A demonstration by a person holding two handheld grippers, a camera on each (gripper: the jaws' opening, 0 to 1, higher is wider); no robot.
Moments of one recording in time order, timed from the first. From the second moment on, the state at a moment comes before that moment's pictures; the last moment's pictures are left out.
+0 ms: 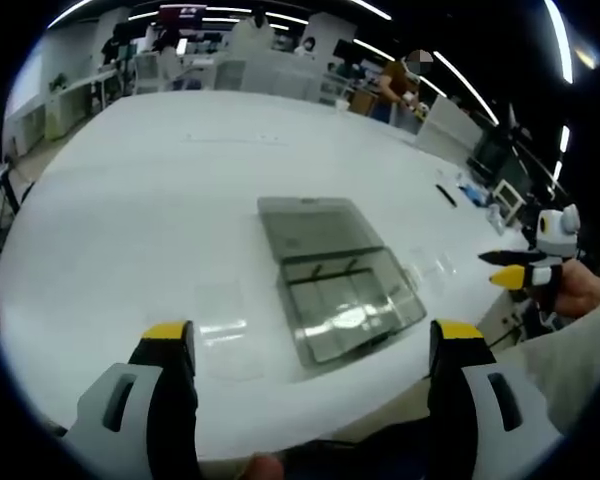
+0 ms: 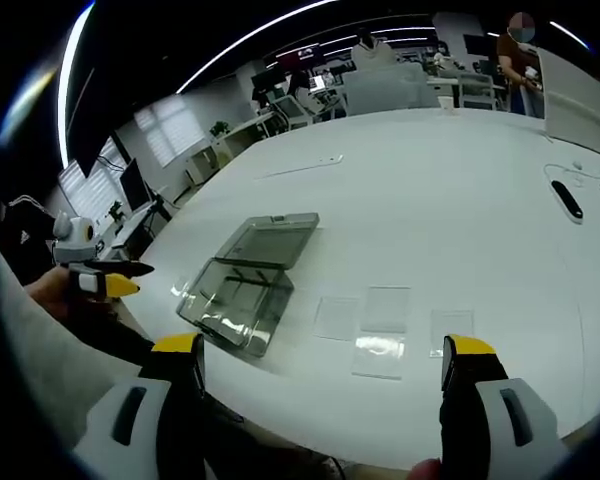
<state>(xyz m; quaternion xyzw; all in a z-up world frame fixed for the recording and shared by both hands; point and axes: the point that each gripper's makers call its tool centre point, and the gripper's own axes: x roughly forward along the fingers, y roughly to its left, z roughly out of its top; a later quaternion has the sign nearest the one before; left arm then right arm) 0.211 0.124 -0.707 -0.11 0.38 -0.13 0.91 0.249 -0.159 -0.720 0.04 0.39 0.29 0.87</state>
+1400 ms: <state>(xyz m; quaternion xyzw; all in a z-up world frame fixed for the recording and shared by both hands) 0.219 0.122 -0.713 -0.11 0.38 -0.16 0.90 0.252 -0.154 -0.723 0.04 0.39 0.29 0.87</state>
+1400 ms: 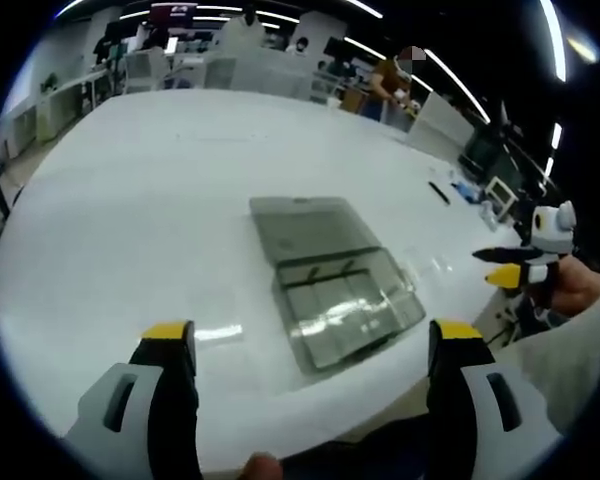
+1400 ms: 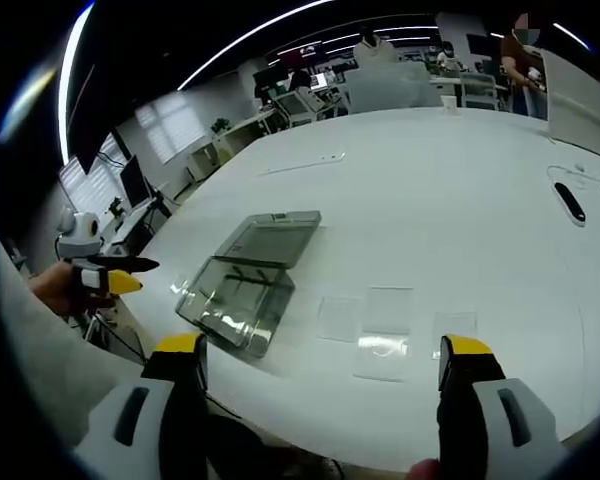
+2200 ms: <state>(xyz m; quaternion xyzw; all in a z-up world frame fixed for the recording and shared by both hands) 0.221 0.125 -0.713 -0.11 0.38 -0.21 0.90 0.257 -0.150 -0.728 0.04 0.40 0.26 0.87</state>
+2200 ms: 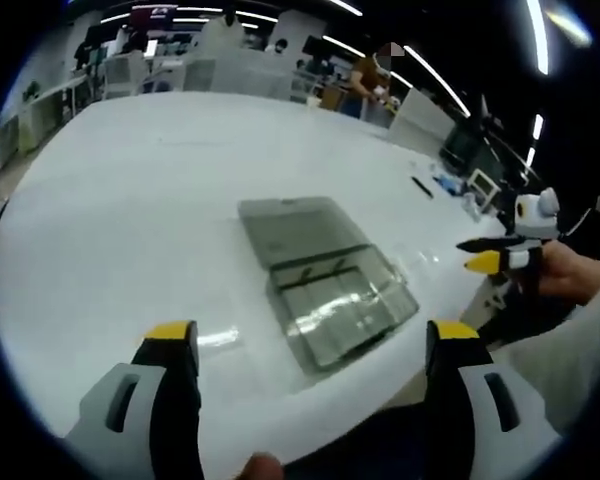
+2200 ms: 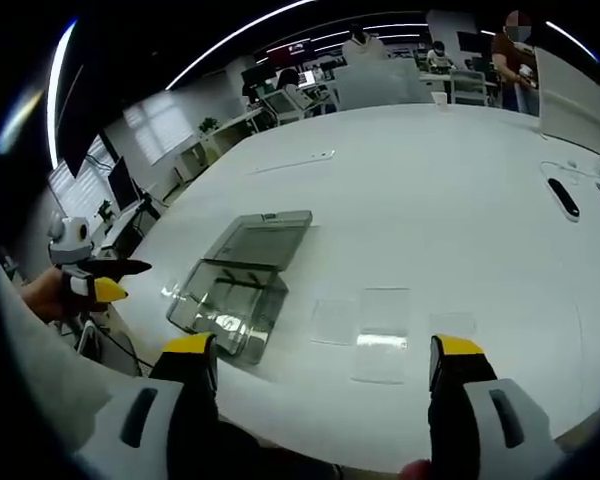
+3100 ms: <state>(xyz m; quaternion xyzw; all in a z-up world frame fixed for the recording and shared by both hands) 0.209 0.115 -0.710 -0.07 0.37 -0.25 0.89 0.267 -0.159 -0.747 0.02 0.41 0.24 0.88</state>
